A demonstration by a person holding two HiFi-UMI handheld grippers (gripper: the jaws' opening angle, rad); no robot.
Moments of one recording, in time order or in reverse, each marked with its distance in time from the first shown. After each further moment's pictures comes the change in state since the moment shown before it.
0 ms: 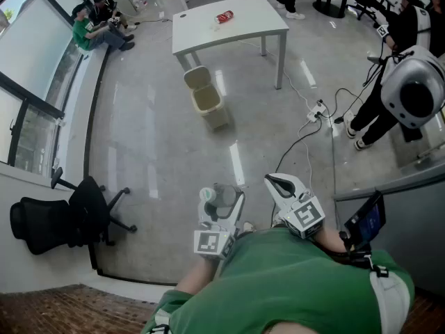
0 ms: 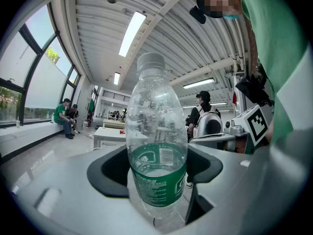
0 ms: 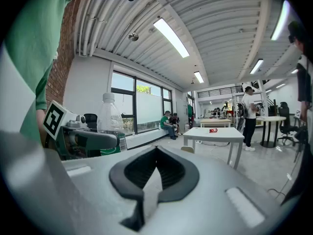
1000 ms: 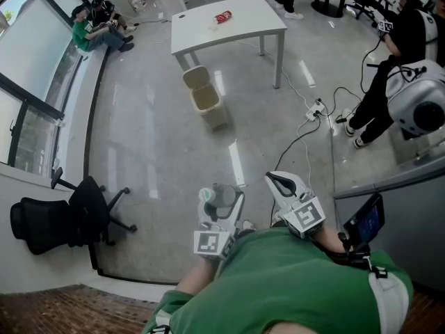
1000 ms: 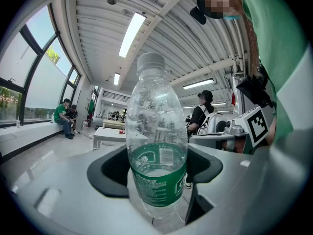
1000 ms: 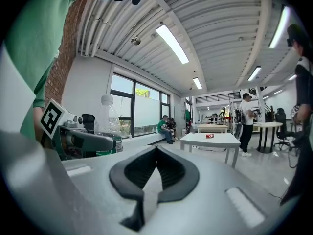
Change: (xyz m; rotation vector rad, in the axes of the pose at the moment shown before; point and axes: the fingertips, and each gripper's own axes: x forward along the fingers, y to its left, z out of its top) left arm -0.041 0.004 0.008 -0.002 -0.005 -0.007; right arm -0.012 0.036 0.018 -0.028 -0.071 -0.032
